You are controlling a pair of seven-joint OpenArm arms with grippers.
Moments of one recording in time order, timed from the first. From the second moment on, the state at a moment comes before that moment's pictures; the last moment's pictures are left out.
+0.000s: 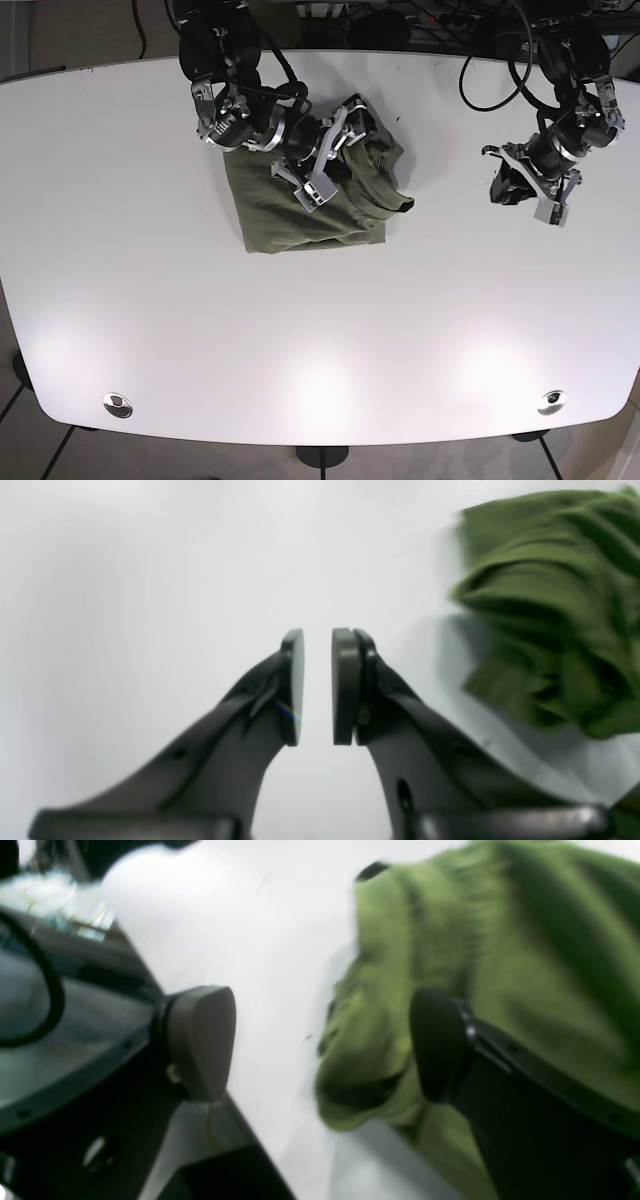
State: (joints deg) left arm 11.1 -18.5 -22.6 104.1 -37.7 -27.5 54.6; right arm -9.4 -2.6 -13.0 105.9 30.7 23.4 -56.8
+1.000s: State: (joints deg) left arm 10.8 -17.5 -33.2 95.3 -26.6 -27.7 54.4; right arm 12.3 -5.5 -34.5 80.4 -0.3 23.3 -41.3
